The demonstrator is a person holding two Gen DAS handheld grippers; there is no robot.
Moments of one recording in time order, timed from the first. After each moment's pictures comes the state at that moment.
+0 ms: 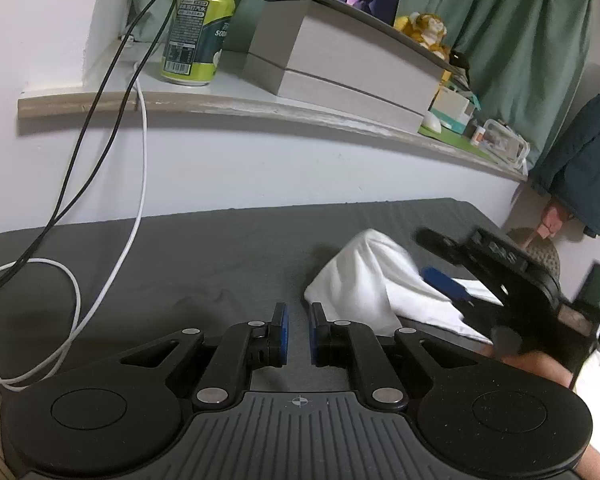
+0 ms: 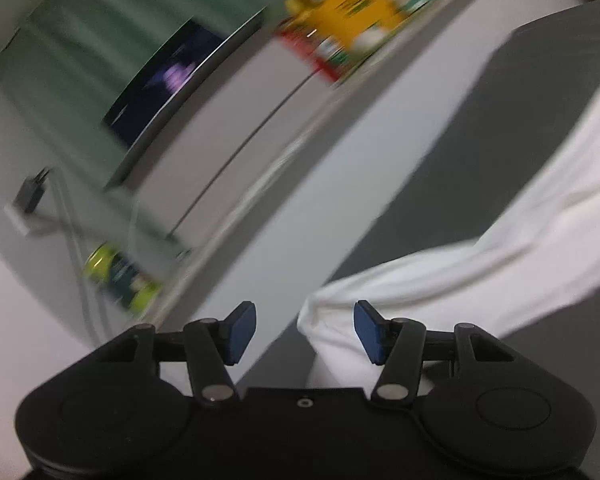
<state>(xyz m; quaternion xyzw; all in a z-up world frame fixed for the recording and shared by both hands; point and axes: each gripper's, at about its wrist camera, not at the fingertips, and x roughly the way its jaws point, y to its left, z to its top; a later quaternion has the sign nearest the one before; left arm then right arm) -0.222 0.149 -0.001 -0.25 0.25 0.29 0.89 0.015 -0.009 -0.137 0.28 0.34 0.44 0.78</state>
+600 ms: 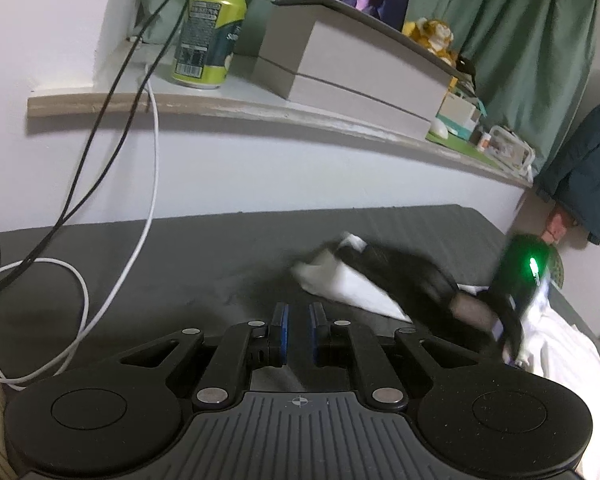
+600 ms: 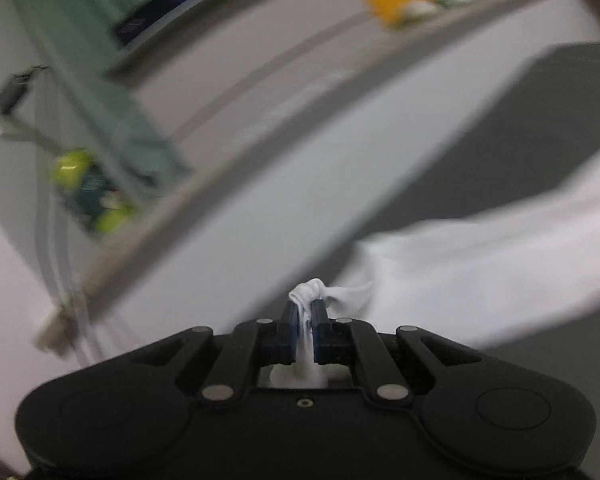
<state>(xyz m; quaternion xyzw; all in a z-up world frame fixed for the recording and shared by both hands) -0.225 0.151 0.000 -0.25 0.24 0.30 0.89 -0.040 0.067 -0.149 0.16 0.33 0.48 0.79</state>
